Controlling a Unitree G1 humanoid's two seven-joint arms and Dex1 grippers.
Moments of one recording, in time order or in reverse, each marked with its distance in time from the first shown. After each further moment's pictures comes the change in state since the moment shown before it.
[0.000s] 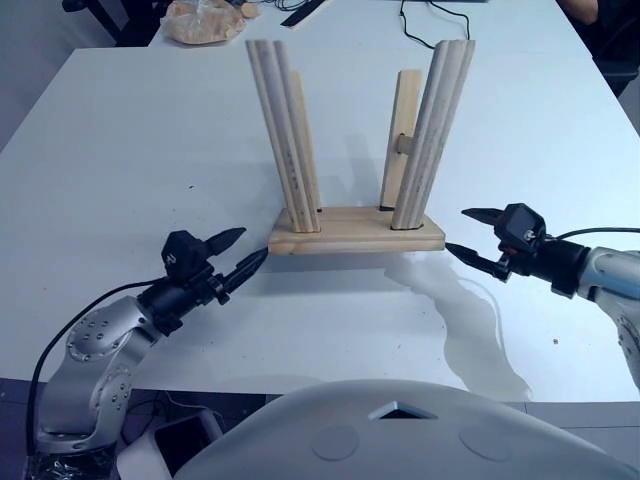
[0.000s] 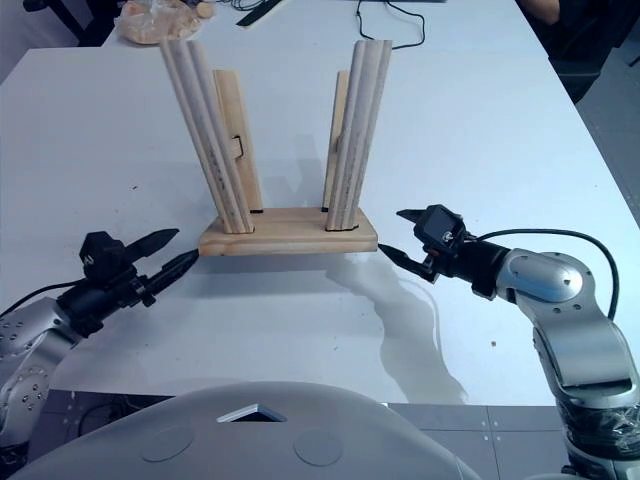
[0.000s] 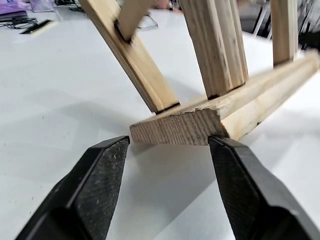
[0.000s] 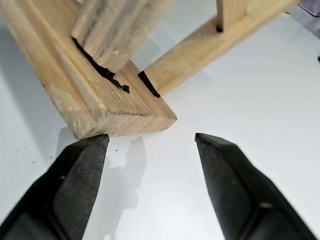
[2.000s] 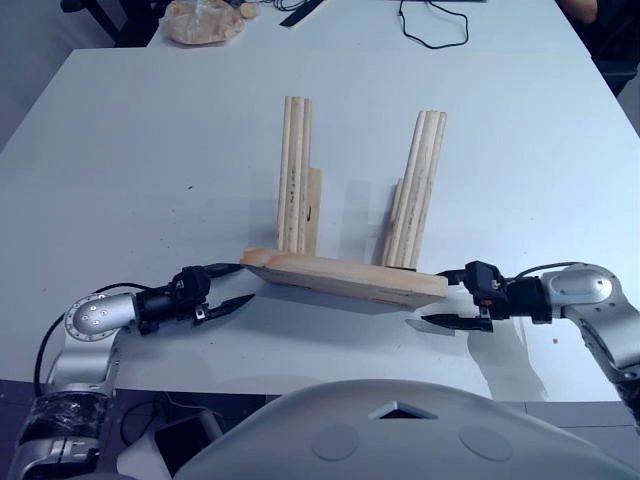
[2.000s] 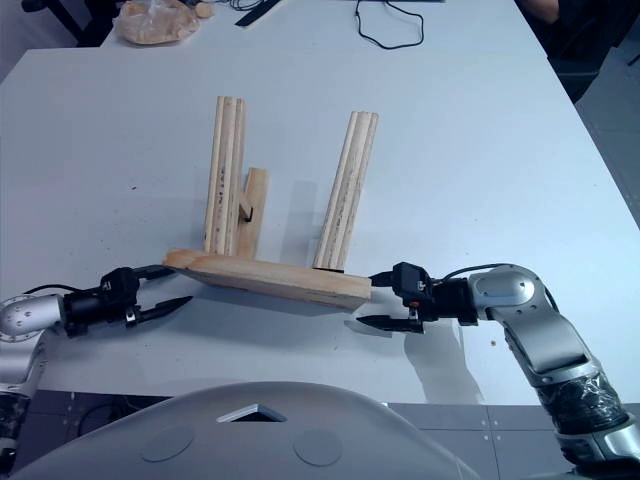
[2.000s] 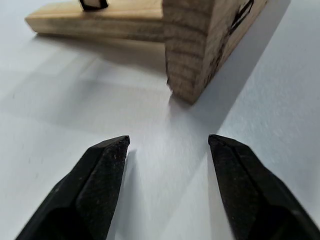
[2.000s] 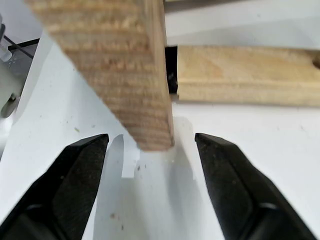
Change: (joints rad) left arm -0.221 0.102 -0.186 0.786 0.412 -0.751 -0.492; right arm -0.047 -0.002 0.305 0.369 -0.003 -0.366 0.340
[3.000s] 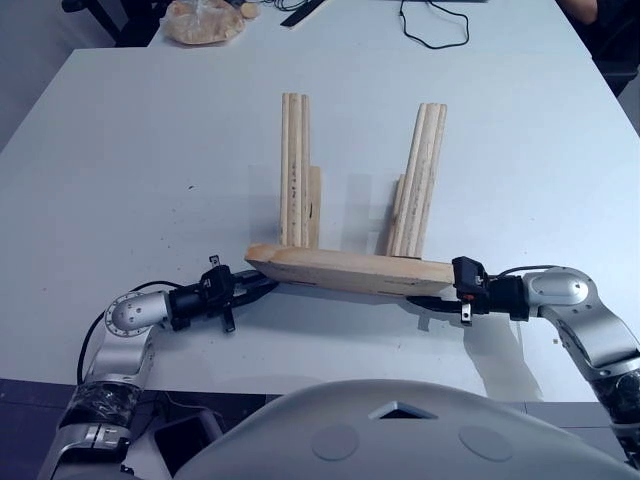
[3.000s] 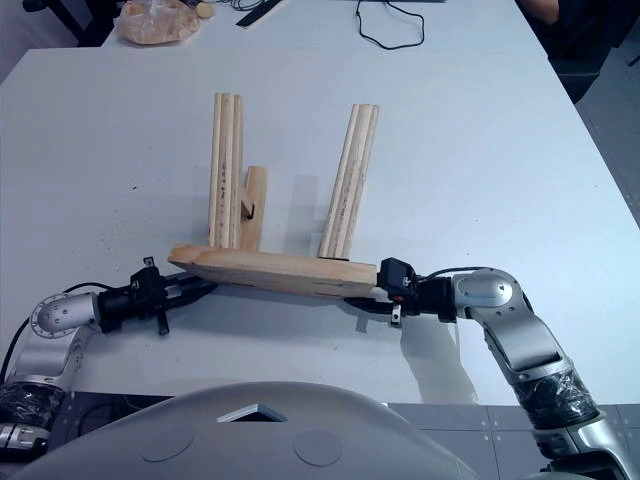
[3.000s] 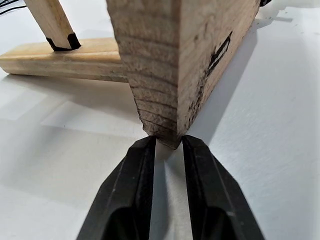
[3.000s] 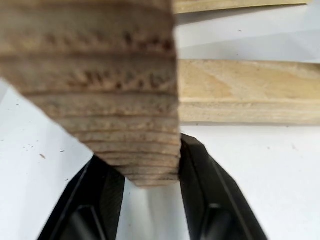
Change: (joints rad) left arm 0.010 -0.025 -0.093 -0.104 -0.076 0.053 0.027; right arm 0.002 0.057 0.002 0.006 0.025 0.017 -0.071
